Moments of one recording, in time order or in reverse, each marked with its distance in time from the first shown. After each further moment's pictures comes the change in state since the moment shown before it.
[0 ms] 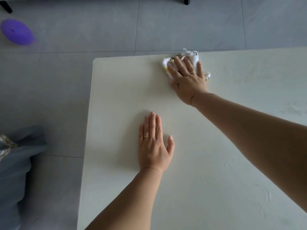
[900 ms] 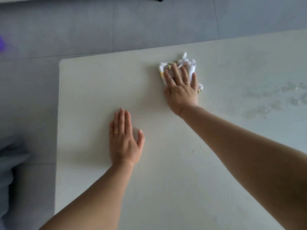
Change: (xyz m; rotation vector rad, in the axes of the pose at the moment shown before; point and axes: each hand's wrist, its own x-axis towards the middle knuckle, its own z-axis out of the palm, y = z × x) left_hand 0.001 0.001 0.002 0.084 0.026 0.007; right_hand -0.079 0.043 0.002 0.116 0.041 0.242
